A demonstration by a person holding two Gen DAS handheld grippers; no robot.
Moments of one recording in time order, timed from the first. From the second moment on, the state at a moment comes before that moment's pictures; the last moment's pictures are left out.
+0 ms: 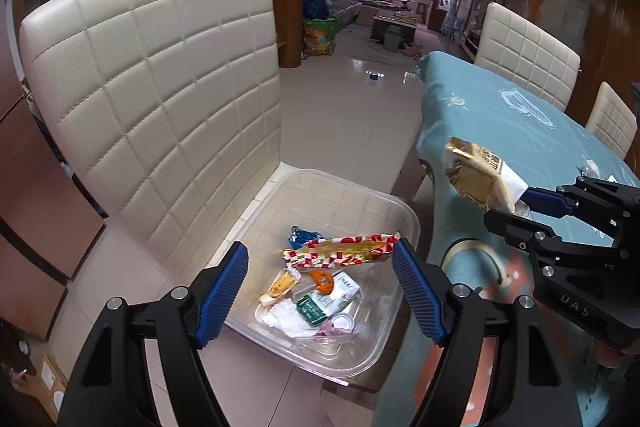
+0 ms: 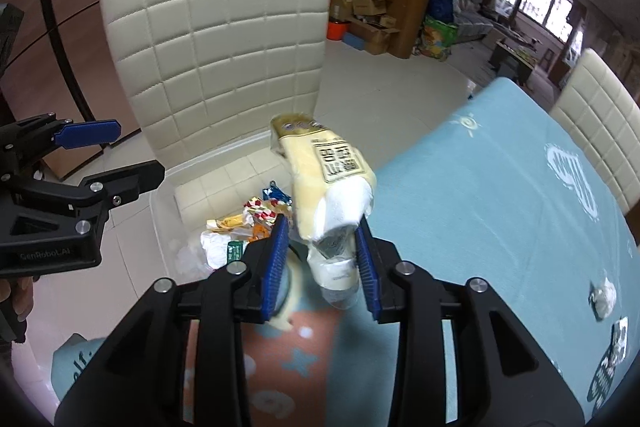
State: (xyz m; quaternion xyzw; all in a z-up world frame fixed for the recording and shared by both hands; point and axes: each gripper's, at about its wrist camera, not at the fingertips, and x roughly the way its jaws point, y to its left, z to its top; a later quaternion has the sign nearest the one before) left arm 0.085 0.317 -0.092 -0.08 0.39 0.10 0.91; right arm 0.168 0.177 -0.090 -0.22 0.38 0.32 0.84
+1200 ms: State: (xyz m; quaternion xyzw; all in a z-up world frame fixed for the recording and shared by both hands) left arm 0.181 0.047 -0.069 0.00 0.42 -0.12 0.90; right arm 0.200 -0.148 -0.073 -0.08 0.38 0.08 0.92
